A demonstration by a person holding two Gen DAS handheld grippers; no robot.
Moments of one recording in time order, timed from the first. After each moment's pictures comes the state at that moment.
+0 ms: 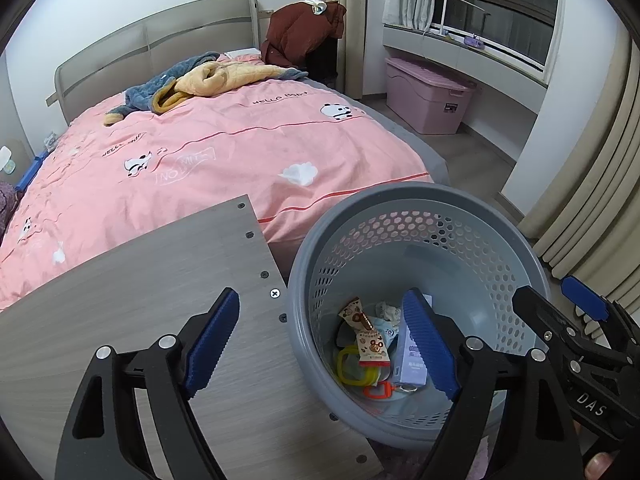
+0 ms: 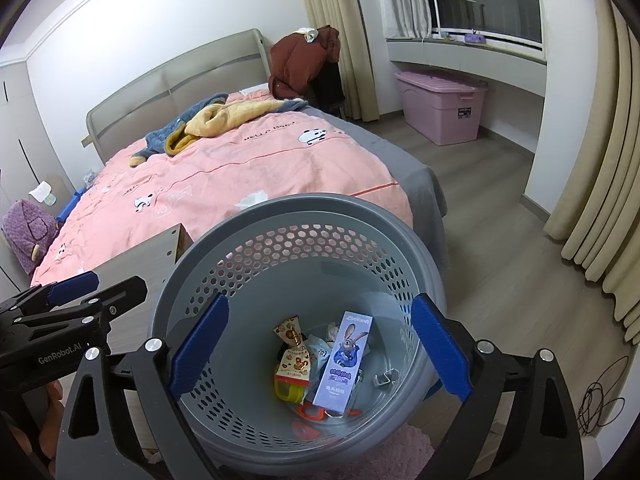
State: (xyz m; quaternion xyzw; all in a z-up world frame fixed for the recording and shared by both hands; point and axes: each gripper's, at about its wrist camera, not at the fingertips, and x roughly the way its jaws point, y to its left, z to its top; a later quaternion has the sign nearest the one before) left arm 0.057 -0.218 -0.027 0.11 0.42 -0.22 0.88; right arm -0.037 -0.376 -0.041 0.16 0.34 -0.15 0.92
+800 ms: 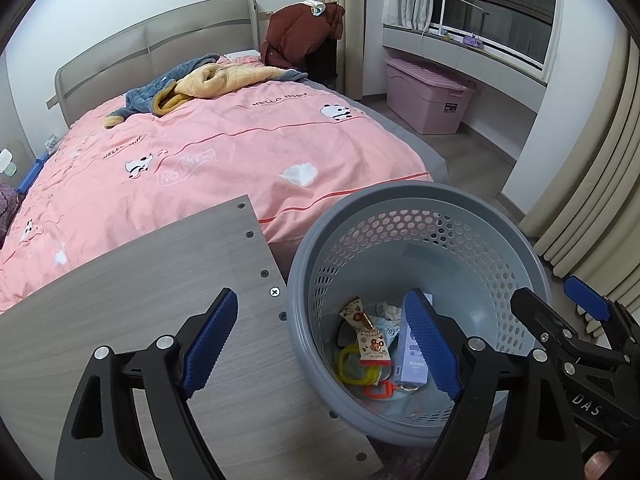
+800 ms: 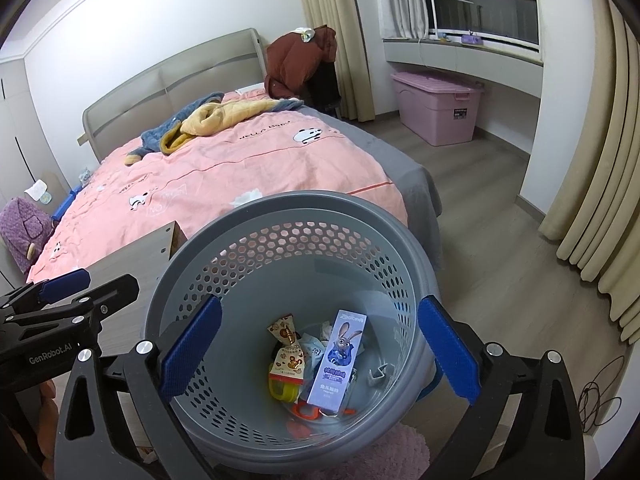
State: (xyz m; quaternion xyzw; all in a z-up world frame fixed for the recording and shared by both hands) left arm 0.053 -0.221 -0.027 0.11 0.41 -0.22 0.88; right arm -0.040 -0.376 -0.044 0.16 0.34 -0.16 0.91
